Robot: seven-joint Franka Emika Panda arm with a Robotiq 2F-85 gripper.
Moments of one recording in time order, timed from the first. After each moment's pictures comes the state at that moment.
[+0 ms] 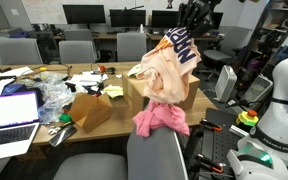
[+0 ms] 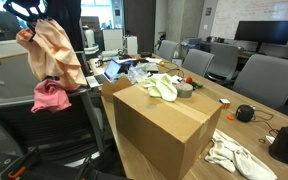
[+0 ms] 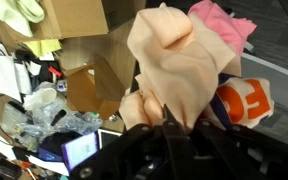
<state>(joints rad) 0.33 -0.81 0.00 -2.51 -0.15 2.04 -0.50</state>
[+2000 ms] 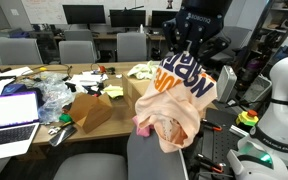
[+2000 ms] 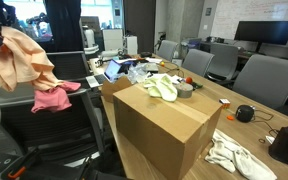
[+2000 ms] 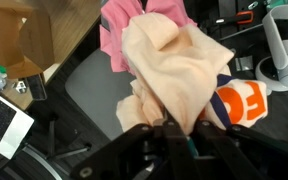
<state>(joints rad) 0.44 -0.57 0.17 -2.32 -0.06 1.86 -0.80</state>
